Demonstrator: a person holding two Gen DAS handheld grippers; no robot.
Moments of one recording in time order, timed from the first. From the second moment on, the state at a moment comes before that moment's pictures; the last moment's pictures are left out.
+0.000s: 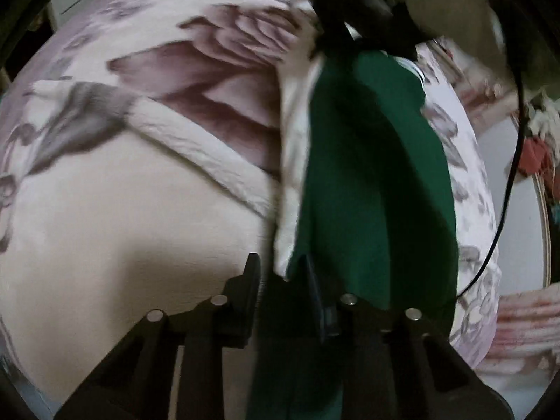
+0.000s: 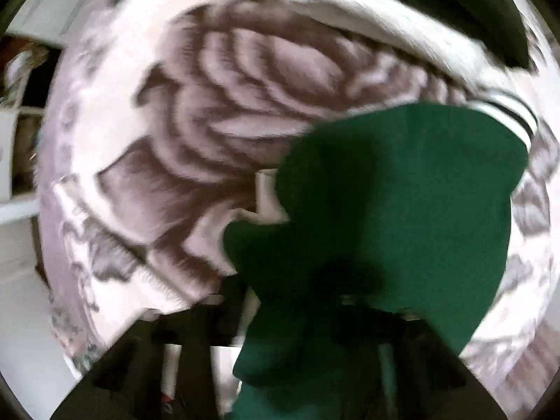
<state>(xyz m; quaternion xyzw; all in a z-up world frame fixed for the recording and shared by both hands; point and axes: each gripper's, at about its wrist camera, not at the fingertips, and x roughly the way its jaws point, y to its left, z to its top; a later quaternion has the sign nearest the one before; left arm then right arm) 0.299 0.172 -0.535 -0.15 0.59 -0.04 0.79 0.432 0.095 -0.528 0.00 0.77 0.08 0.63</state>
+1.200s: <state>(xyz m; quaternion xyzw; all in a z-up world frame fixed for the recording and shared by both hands) 0.536 0.172 -0.585 0.02 0.63 0.03 0.77 0.499 -0.125 -0.607 0.13 0.72 0.10 0.68</state>
